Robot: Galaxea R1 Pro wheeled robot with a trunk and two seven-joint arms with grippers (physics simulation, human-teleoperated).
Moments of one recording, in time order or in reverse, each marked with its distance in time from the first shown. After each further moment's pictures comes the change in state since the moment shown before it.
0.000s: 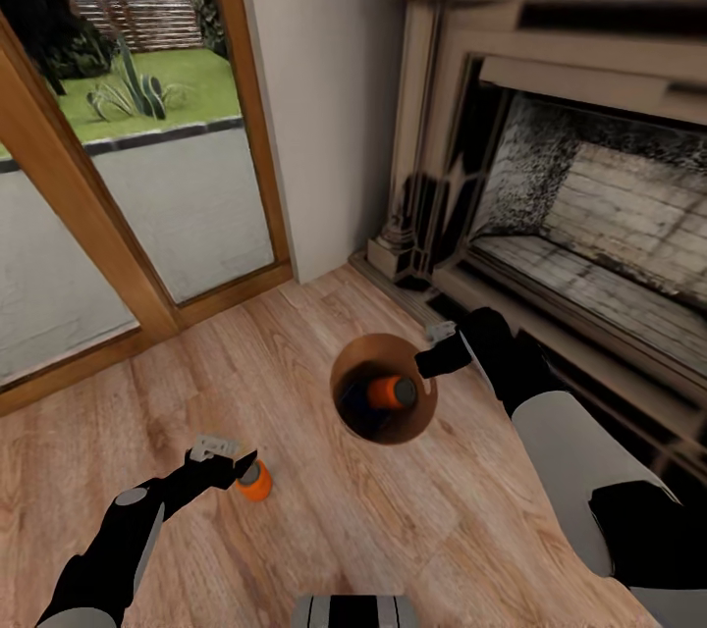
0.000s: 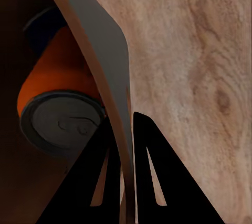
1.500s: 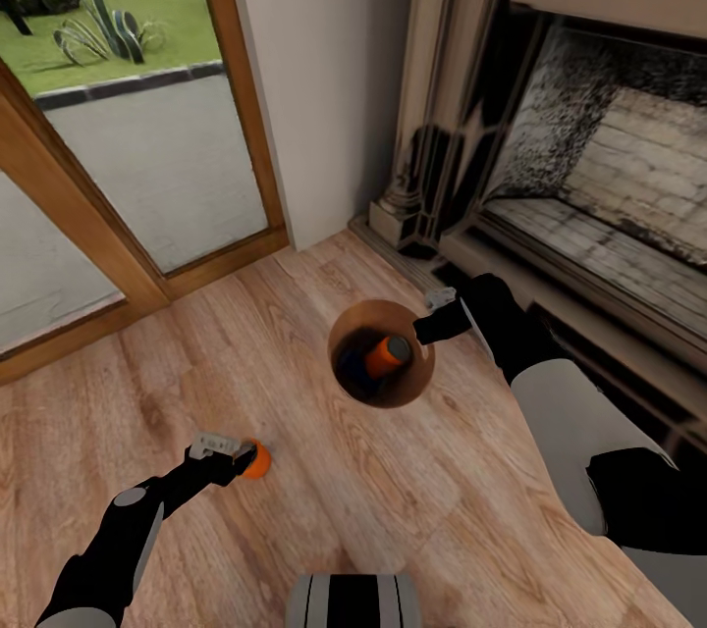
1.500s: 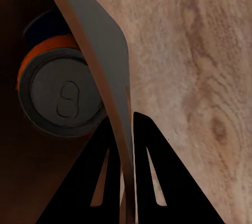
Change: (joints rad) left arm 0.000 0.000 0.002 -0.005 0.009 -0.027 -0.002; right arm -0.108 0.006 0.005 -0.009 0.002 0.000 0.004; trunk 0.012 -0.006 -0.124
